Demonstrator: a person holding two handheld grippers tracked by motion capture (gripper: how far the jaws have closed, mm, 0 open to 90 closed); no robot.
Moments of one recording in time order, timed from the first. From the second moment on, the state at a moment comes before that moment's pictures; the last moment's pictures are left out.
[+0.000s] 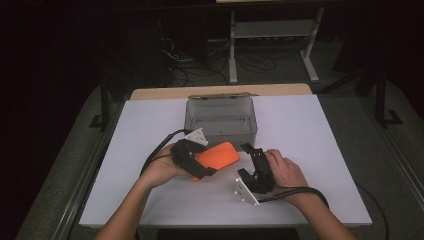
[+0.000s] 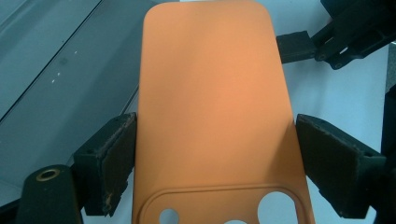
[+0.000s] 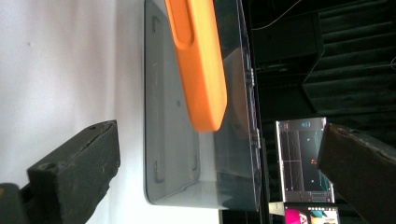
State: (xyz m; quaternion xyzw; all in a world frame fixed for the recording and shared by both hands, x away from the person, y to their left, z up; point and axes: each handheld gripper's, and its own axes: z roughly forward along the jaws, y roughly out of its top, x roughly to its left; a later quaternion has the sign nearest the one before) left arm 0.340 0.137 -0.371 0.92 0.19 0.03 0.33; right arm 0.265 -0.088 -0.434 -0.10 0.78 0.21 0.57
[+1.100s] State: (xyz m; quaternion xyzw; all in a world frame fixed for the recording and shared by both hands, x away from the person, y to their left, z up) left arm 0.340 0.136 -0.370 0.92 0.20 0.03 0.33; right arm 0.259 -0.056 -0.431 -0.14 0.77 0.22 0.58
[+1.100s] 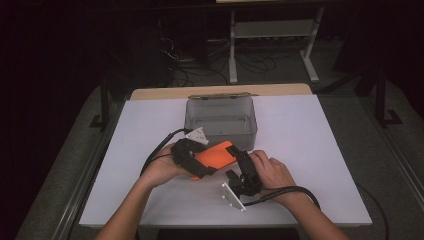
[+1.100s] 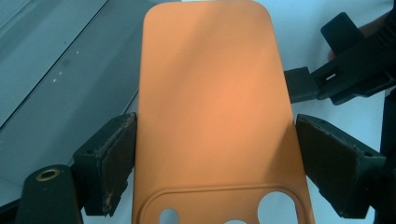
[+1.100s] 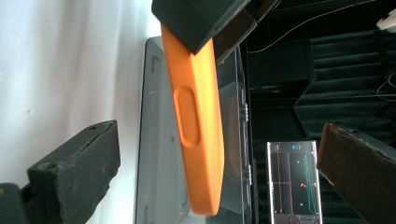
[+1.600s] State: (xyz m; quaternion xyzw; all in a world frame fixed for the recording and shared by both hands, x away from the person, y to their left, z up) left arm 0.341 0.137 -0.370 0.92 0.20 0.03 0.33; right arm 0.261 -0.044 -0.432 -0.16 0.75 0.22 0.60
